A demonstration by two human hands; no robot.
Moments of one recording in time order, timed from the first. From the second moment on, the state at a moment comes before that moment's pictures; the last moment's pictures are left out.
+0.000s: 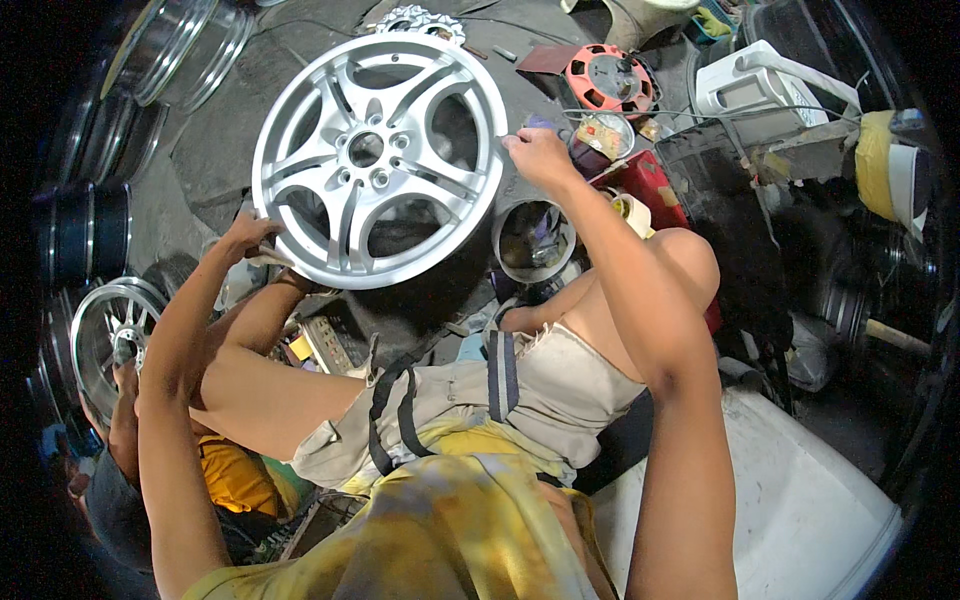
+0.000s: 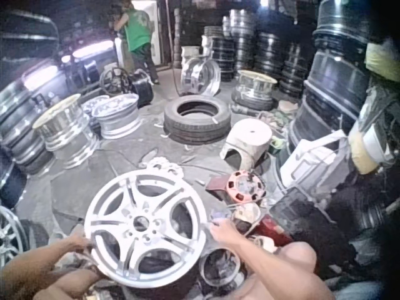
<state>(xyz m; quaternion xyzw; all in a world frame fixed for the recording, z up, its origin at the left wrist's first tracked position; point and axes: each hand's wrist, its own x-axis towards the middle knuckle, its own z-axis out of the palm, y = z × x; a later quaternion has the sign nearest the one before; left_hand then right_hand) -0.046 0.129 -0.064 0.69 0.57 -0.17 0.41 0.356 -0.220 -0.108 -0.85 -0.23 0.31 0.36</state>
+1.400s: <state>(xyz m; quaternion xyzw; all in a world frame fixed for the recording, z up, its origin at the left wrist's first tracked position) 0.101 -0.099 -0.045 0.96 0.14 -0.16 0.18 0.251 -0.319 -0.206 -0.88 -0.43 0.20 0.02</state>
